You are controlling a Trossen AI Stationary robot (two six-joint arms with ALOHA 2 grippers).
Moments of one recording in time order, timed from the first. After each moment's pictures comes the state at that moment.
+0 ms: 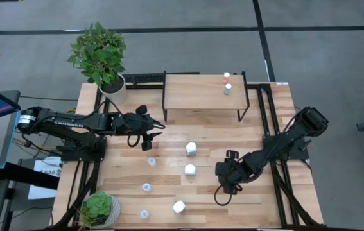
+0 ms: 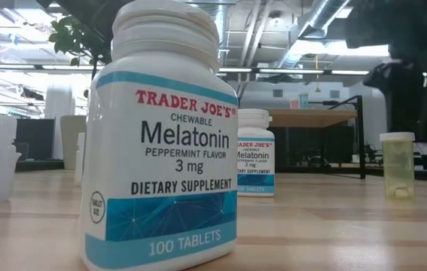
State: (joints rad) left arm 0.00 1.11 0.78 -0.28 -0.25 0.02; right arm 0.56 1.59 0.97 -0.69 0.21 0.70
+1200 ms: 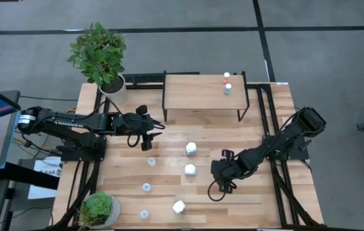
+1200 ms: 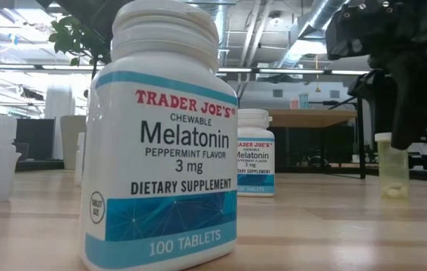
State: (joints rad) left arm 0.00 1.11 0.78 -0.28 -0.25 0.03; right arm 0.50 1.61 0.97 -0.61 0.15 0.65
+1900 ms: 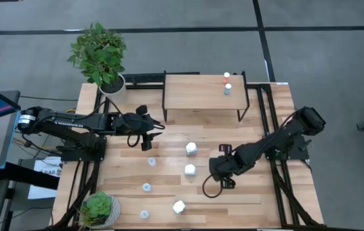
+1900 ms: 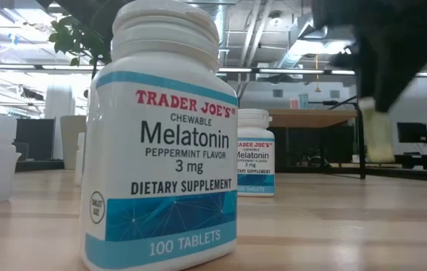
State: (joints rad) left arm 0.00 1.11 0.78 -0.28 -0.25 0.04; right arm 0.44 1.61 1.17 -0.89 0.14 0.44
